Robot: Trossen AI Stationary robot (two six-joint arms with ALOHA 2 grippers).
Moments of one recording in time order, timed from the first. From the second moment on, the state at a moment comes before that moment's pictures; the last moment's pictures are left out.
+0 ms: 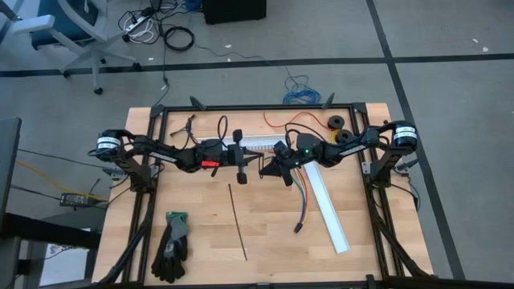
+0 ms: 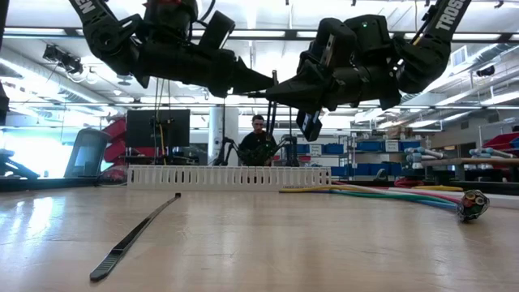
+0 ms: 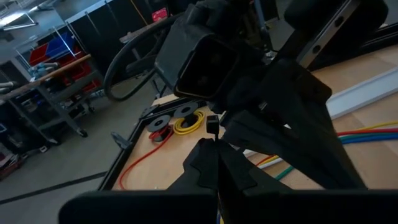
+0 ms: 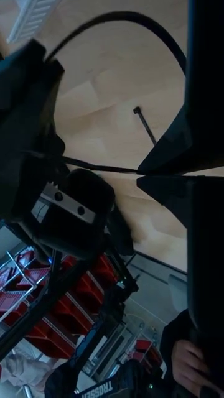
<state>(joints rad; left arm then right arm) 0.11 1.60 0.66 0.85 -0.06 0.39 -0.17 1.70 0.65 0.92 -0.49 0.58</state>
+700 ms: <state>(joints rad) 0.08 1.60 0.67 0.77 -0.12 0.69 -0.19 1.70 0.65 0.95 -0.47 0.61</state>
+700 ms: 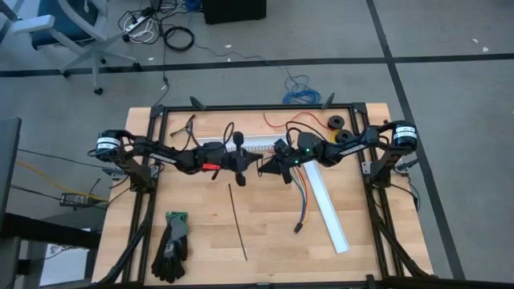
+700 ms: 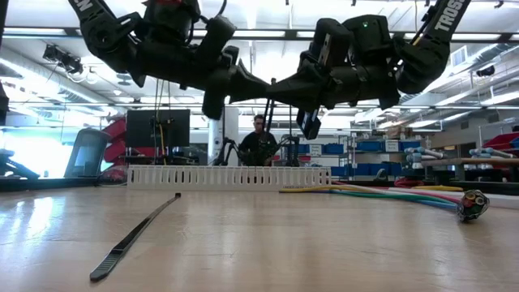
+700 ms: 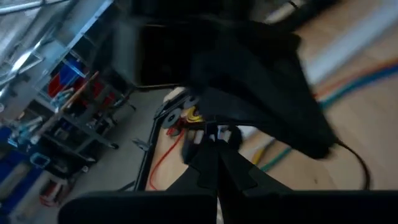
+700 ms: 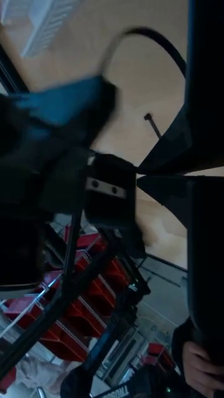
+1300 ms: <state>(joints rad) 0.05 1.60 0.67 0.74 -0.20 0.78 -0.22 1.70 0.65 0.99 -0.48 0.60</state>
